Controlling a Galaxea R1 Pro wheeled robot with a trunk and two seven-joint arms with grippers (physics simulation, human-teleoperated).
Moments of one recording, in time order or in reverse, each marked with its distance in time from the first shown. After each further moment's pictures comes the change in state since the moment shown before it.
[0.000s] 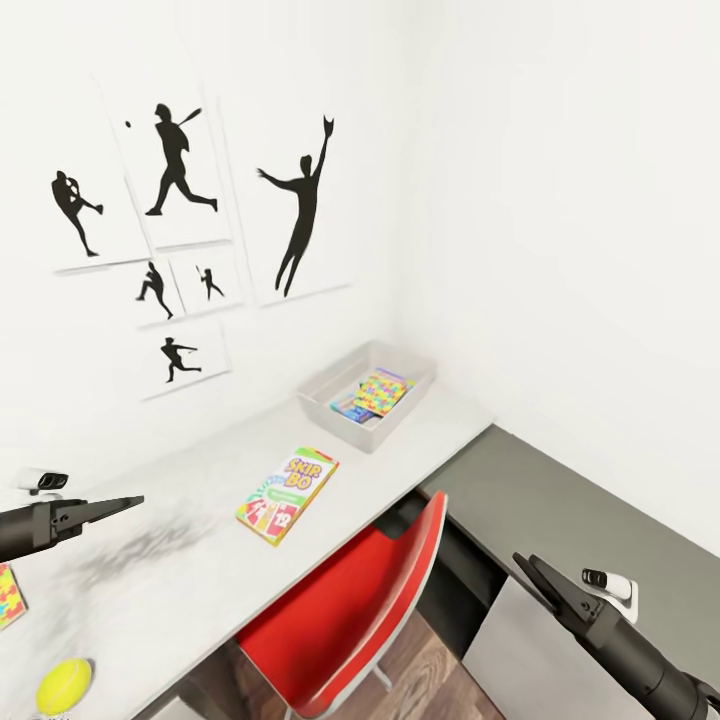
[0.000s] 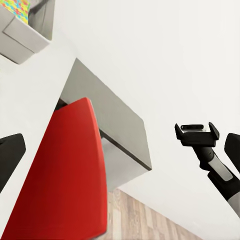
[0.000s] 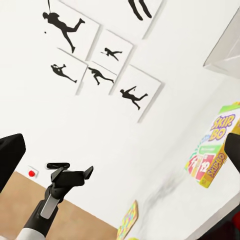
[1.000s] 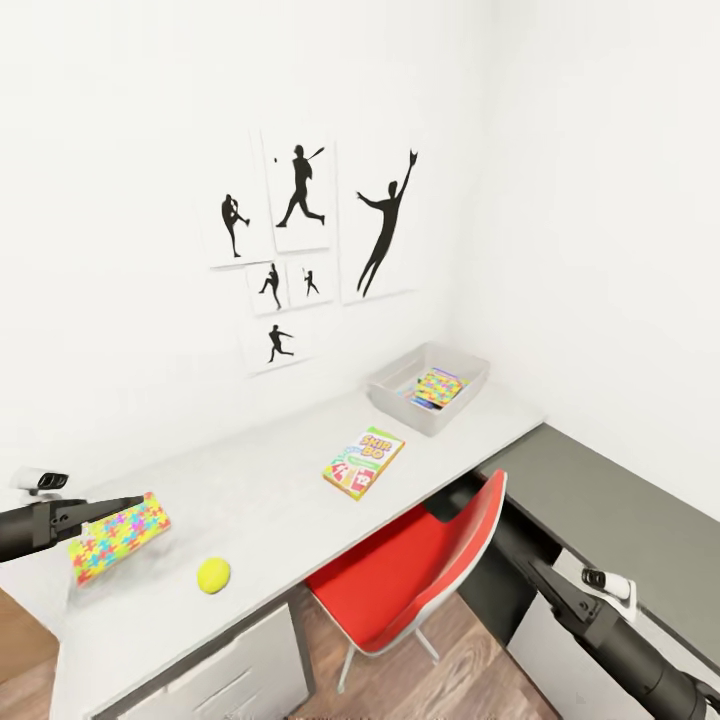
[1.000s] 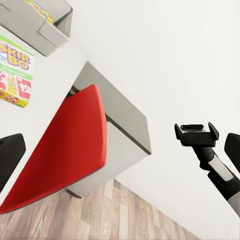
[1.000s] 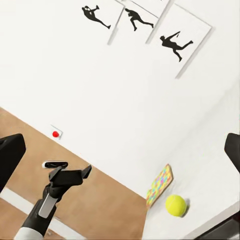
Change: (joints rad) left arm 0.000 0.001 0.000 0.000 0.000 0.000 0.000; right arm -0.001 0.000 0.001 0.000 0.007 -0.002 -0.003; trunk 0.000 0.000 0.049
